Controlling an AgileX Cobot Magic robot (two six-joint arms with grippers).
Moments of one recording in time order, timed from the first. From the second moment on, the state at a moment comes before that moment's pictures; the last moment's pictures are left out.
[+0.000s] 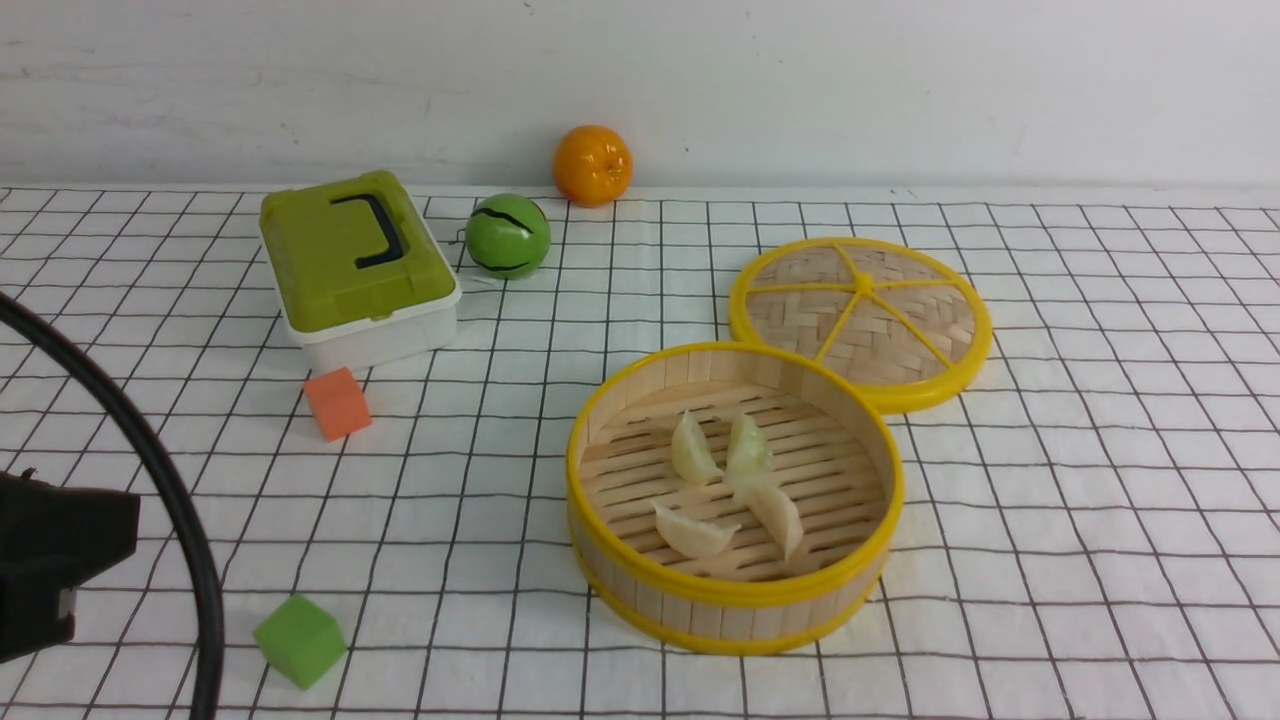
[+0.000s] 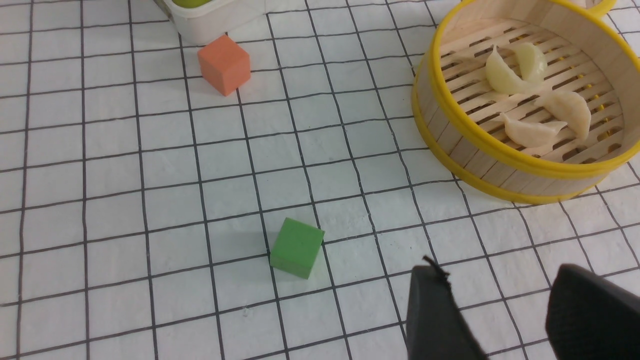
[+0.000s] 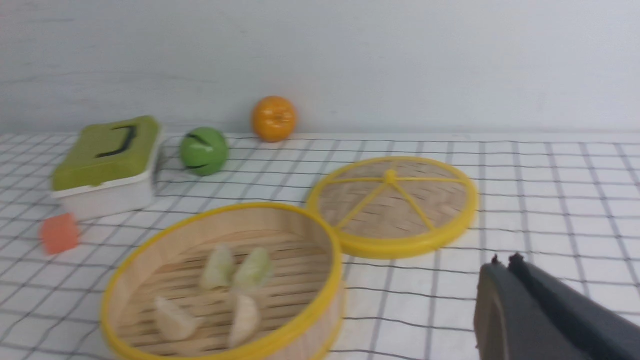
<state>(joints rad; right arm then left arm) 0.14 0.21 -0.27 0.06 0.22 0.12 -0.60 0.69 -0.87 0.25 0.91 -0.46</state>
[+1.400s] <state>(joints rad) -0.01 -0.01 0.02 -0.06 0.39 0.21 -0.60 0.69 -0.87 0.25 0.91 -0.46</state>
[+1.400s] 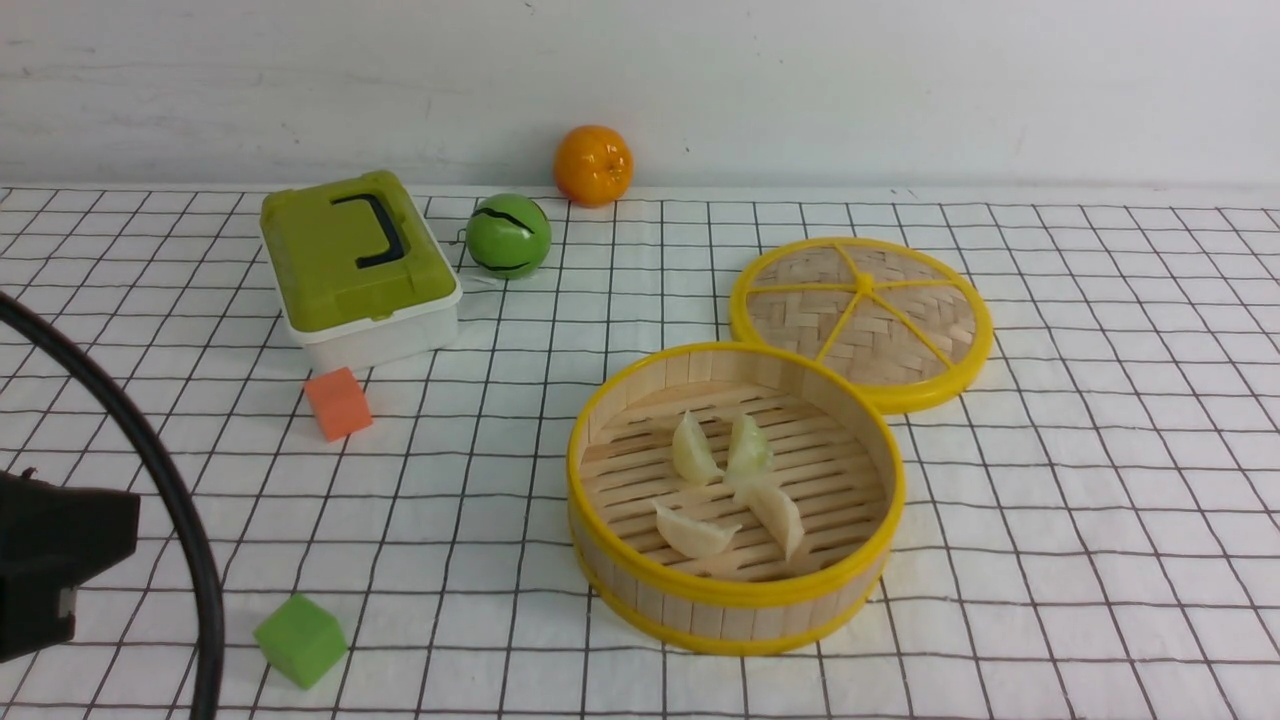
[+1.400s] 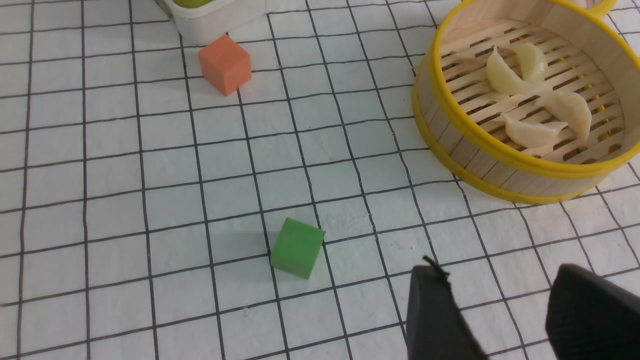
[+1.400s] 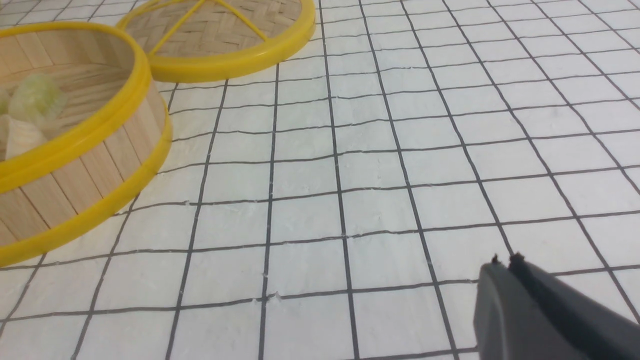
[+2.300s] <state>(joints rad) -0.01 -0.01 0.02 -0.06 0.39 0.21 -0.29 0.40 -0.48 0.25 0.39 -0.40</state>
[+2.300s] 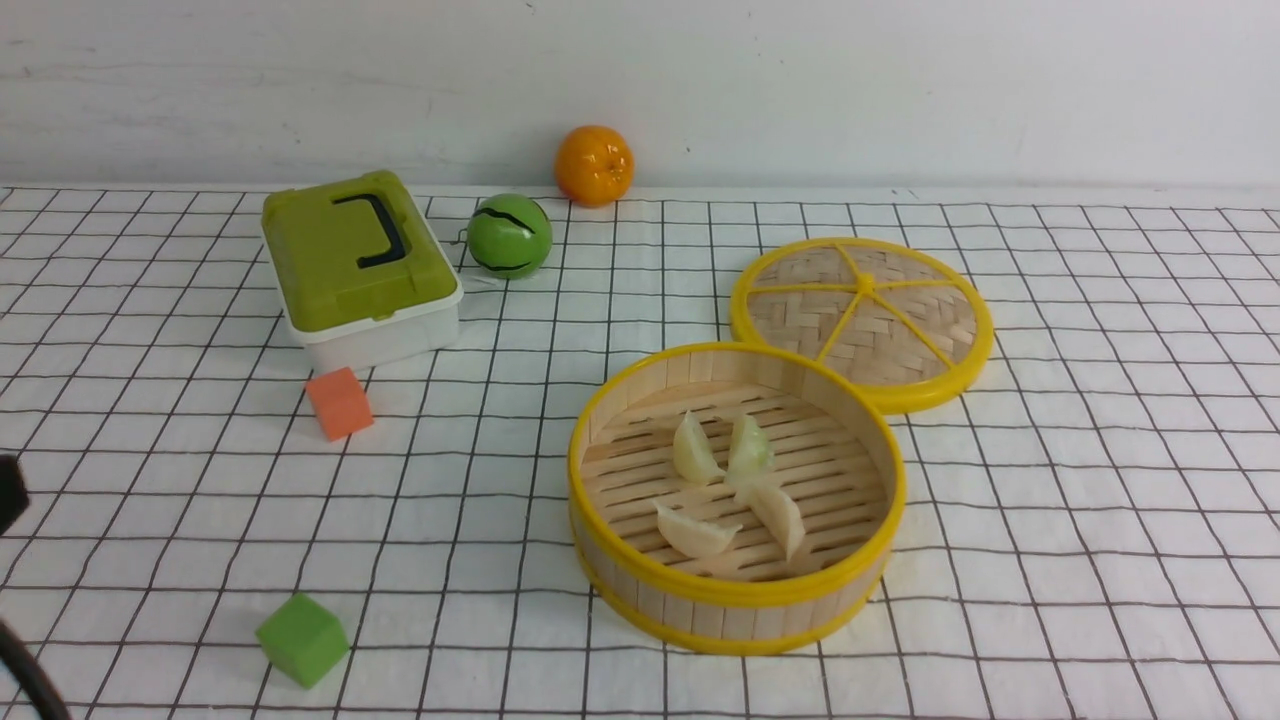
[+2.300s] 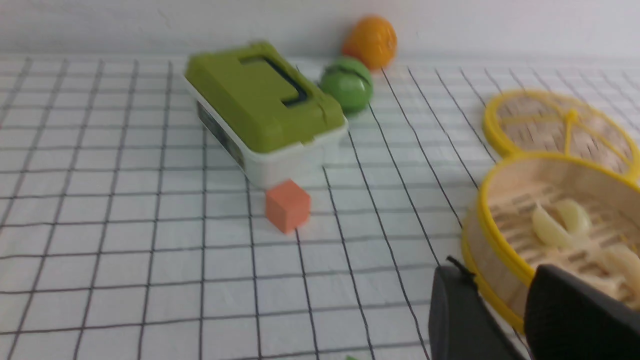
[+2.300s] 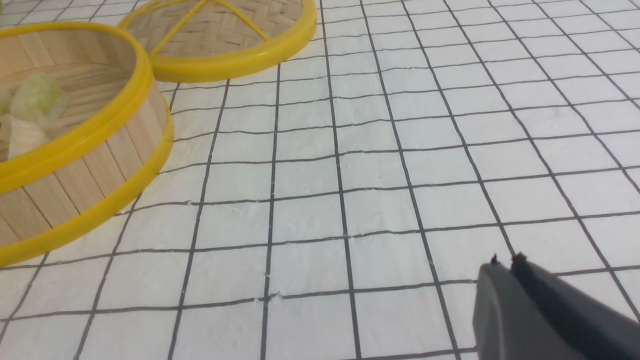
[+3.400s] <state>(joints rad) -0.01 -0.01 0.02 -0.06 0.39 0.21 0.04 -0.01 0.03 0.00 0.34 -0.20</state>
